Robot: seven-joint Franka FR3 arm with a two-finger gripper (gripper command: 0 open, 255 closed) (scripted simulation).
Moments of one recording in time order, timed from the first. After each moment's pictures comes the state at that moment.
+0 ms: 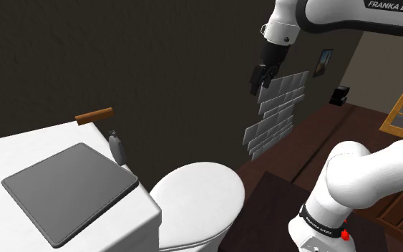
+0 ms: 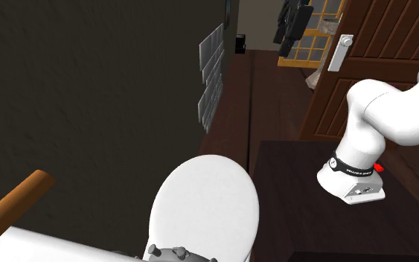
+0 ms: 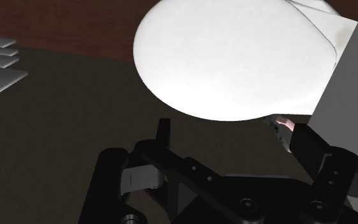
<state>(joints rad) -0.01 -0.82 0.00 -2.28 -0.11 1.62 0.08</state>
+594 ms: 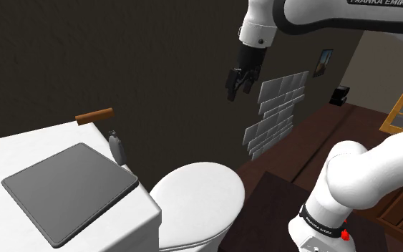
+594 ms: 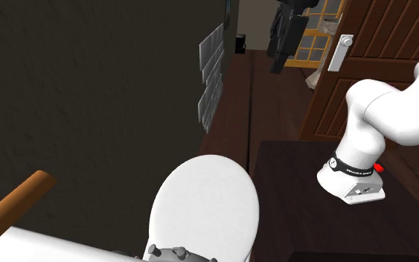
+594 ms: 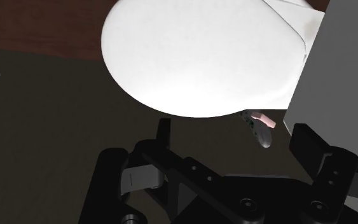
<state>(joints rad) 0.03 -0.68 0.14 -2.22 -0.02 1.66 0.24</state>
